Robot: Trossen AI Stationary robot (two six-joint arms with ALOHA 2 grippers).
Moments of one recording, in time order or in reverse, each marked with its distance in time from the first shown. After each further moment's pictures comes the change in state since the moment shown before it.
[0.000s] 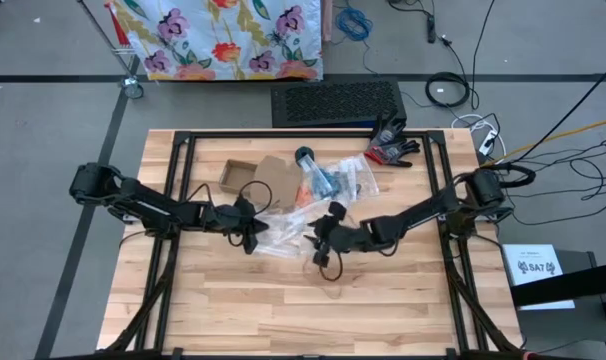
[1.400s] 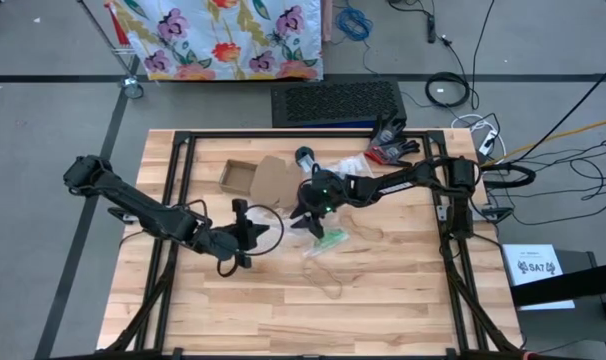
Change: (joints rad) left arm -0.352 -0.122 0.414 -0.630 -0.529 0.655; right arm -0.397 0.159 0.145 0.076 -0.943 -0.102
